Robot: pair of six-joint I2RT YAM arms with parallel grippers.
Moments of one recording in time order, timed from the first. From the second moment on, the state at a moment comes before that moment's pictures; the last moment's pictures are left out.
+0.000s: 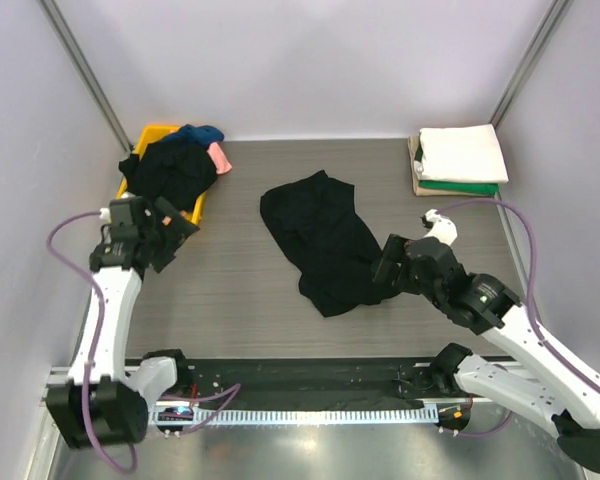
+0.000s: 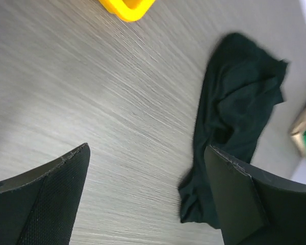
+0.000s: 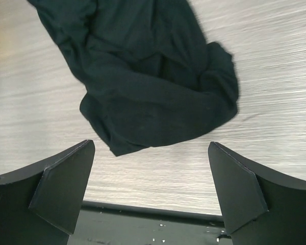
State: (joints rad) left arm 0.14 1.00 0.93 -0.72 0.10 -0.77; right arm 0.72 0.76 0.86 -0.83 0.39 0.80
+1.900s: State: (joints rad) left arm -0.60 2.16 1.80 -0.86 -0.20 -0.65; right arm 0.63 0.77 0.74 -0.74 0.31 0.73
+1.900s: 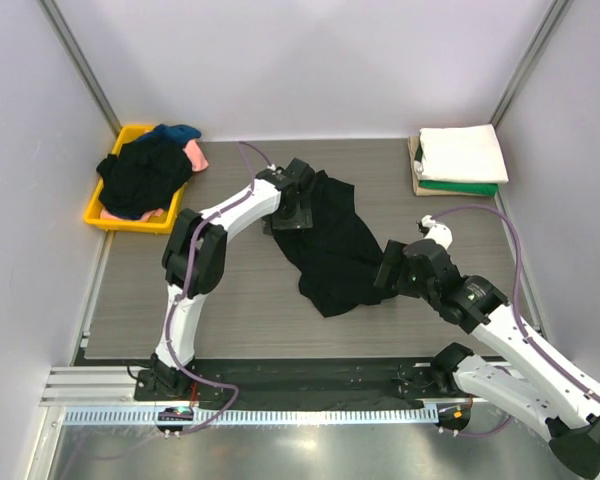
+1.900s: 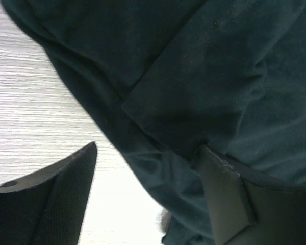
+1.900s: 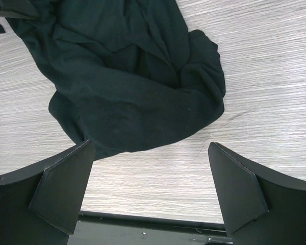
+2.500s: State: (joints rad) left arm -0.61 2.26 1.96 -0.80 -0.16 -0.74; right arm 0.63 0.79 0.69 -0.74 0.30 0.74
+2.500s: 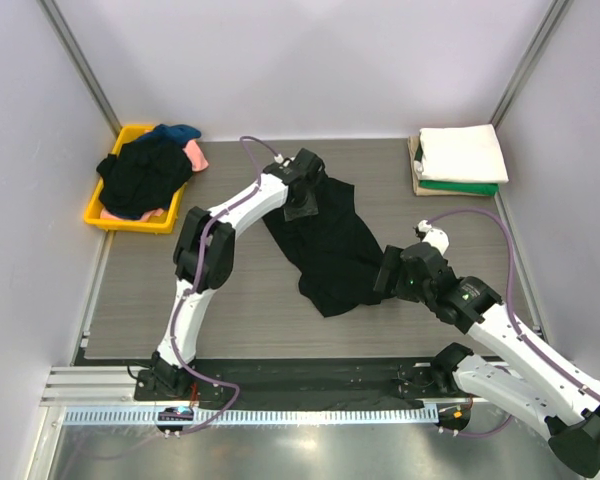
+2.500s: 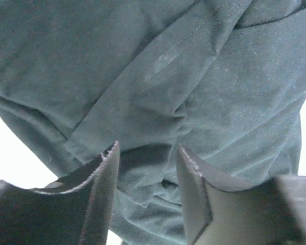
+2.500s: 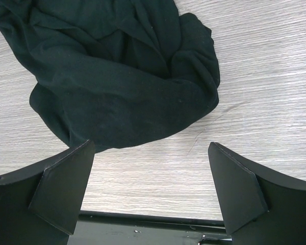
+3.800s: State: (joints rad) left arm -0.62 2.54 2.30 -0.81 -0.28 -0.53; right arm 0.62 0.79 0.69 -0.73 0.29 0.74
